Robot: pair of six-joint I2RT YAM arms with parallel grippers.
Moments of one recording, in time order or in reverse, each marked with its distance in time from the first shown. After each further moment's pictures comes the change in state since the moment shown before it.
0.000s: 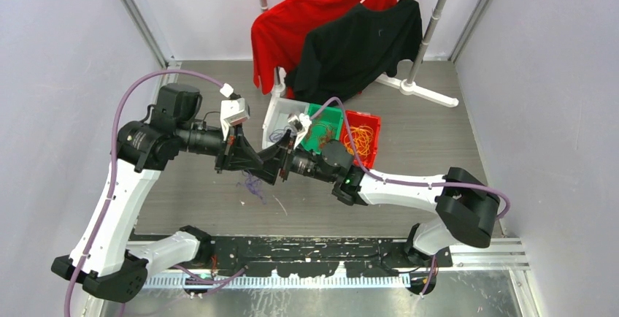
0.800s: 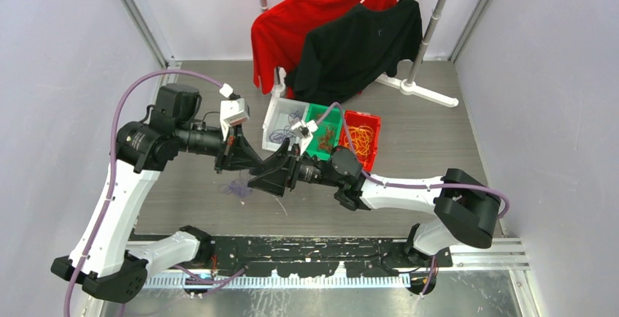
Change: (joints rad) left arm 0.000 -0.002 0.002 -0.001 -0.010 0.006; right arm 0.012 -0.011 -0.074 0.190 -0.158 0.152
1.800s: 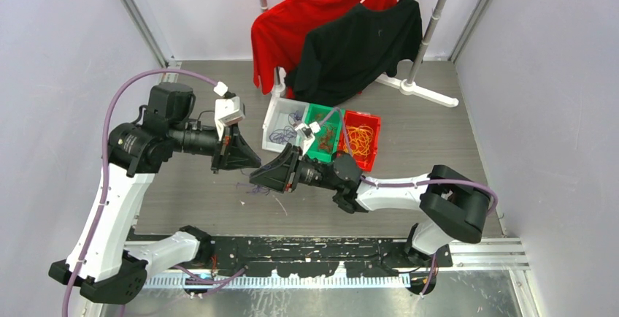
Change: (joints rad) left arm 0.000 -0.008 0.051 -0.017 -0.003 -0.005; right arm 0.000 0.071 -0.047 0.206 0.031 0.156
